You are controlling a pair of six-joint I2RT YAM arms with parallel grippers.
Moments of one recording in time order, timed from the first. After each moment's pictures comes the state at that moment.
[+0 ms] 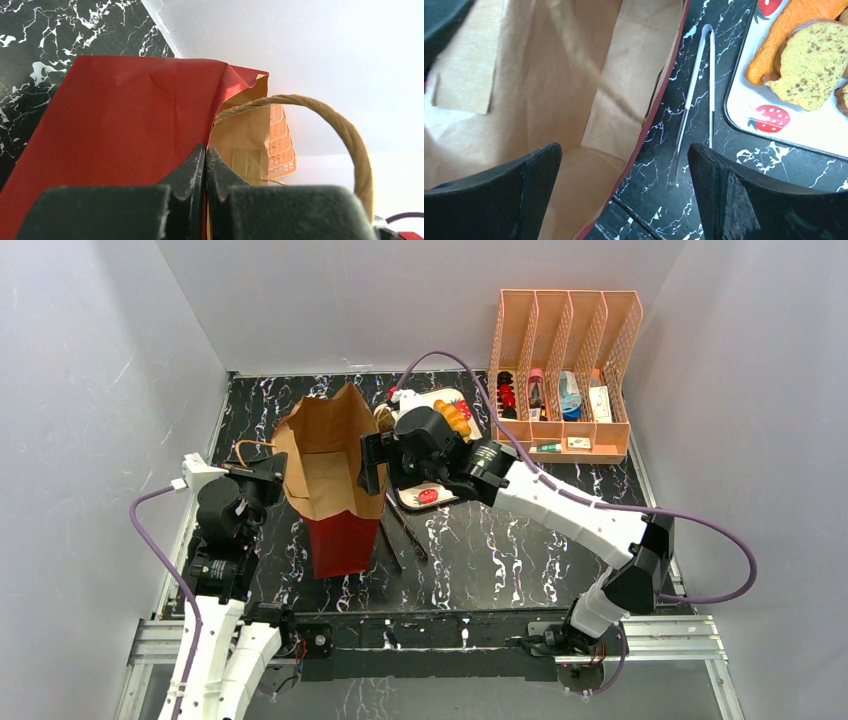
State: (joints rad) left arm -0.09 0.56 0.72 -0.35 -0.16 -1.16; right arm 1.00 1.56 1.62 -0.61 0.11 0.55
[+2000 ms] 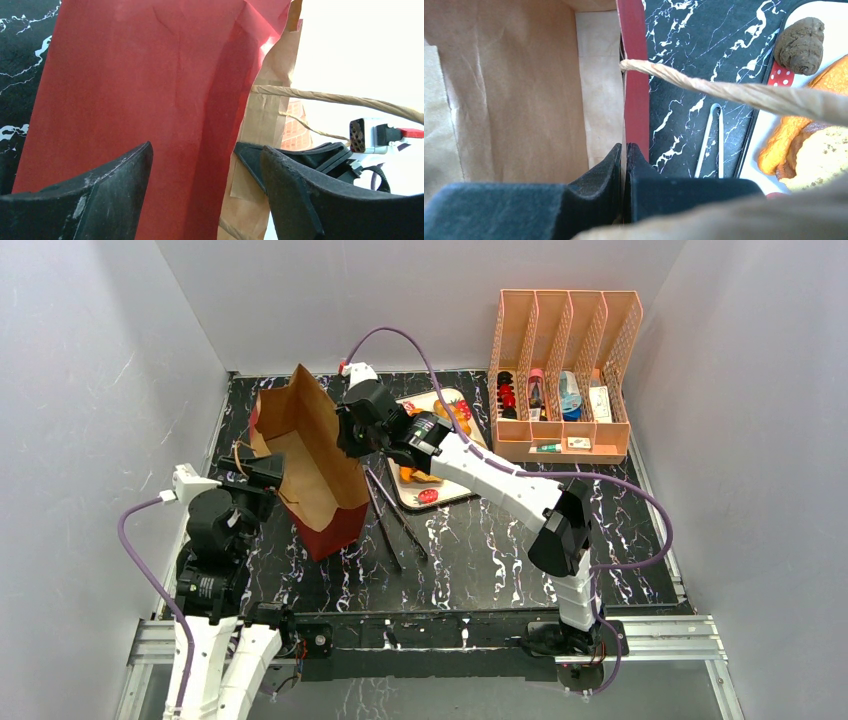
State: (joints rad) left arm -0.09 0.50 0.79 -0.55 -0.18 -1.10; right arm 0.97 1.99 2.06 -0.57 0.14 0.47
